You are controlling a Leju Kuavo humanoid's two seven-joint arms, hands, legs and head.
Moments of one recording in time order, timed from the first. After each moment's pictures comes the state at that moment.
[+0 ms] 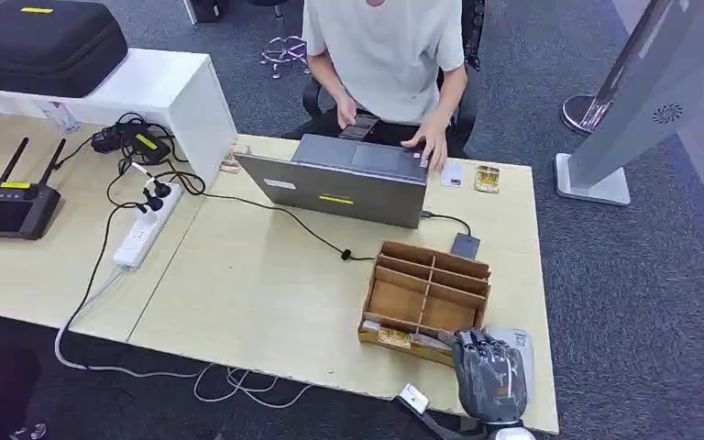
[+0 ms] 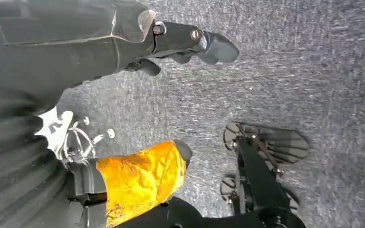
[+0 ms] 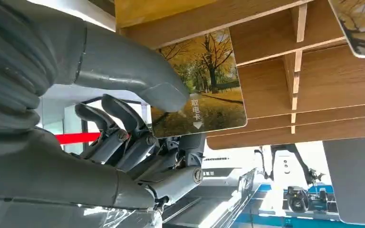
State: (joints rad) left arm -0.10 -0.10 1.25 -0.26 -1.13 -0.13 -0.06; right arm -0.03 0.02 0.40 -1.11 1.44 -0.60 -0.25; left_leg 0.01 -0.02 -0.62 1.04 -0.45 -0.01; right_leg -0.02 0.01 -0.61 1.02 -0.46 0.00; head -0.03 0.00
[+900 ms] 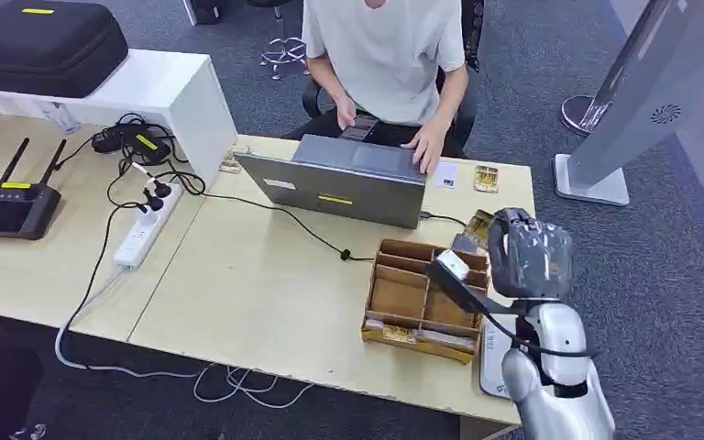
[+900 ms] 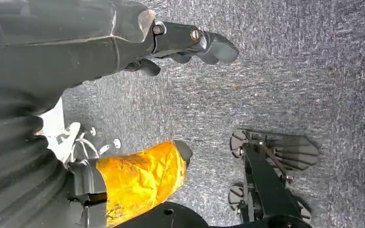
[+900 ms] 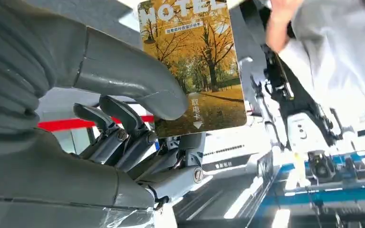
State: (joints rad) left arm -0.10 -0.10 1.23 -0.26 -1.17 -0.11 -0.04; right arm -0.39 0.07 0.28 -1.26 1.26 -0.26 -0.26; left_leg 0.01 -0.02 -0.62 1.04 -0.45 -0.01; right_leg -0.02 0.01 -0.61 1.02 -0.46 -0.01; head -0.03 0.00
